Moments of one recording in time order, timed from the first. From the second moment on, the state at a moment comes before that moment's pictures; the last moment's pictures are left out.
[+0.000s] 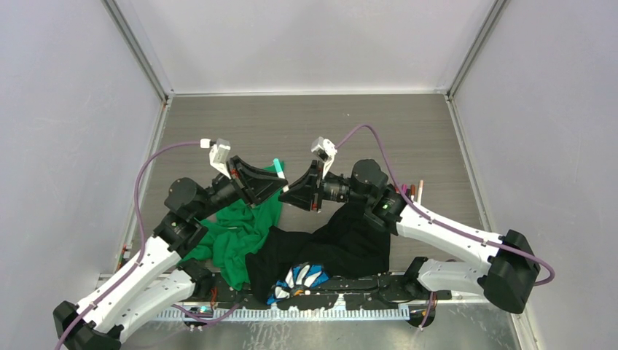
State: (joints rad) left arm -0.63 0.70 0.62 0.32 0.45 -0.66; right arm 0.89 1.14 0.79 0.40 -0.51 0.44
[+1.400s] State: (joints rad) left arm -0.43 1.01 1.14 -0.40 0.93 -0.43; right arm 0.69 1.19 0.98 -0.13 -1.05 0.19
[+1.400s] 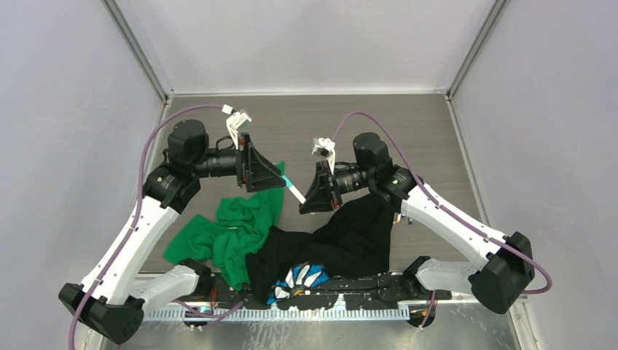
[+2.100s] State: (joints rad) left arm -0.43 1.02 1.14 -0.47 0.94 -0.40; right arm 0.71 1.23 1.02 -0.19 -1.06 0.16
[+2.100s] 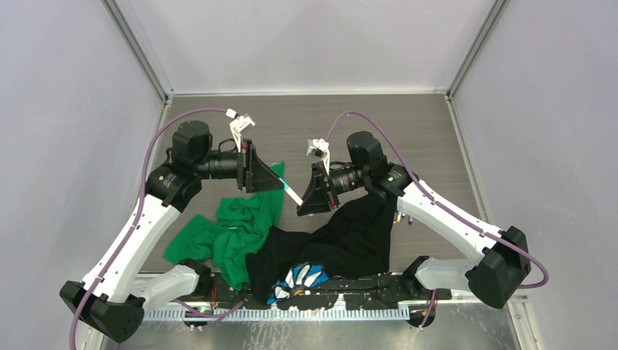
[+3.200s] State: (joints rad) left arm -0.45 1.02 1.16 -0.57 0.94 -0.32; right arm 0.73 1.26 1.04 -0.25 -1.05 0.13
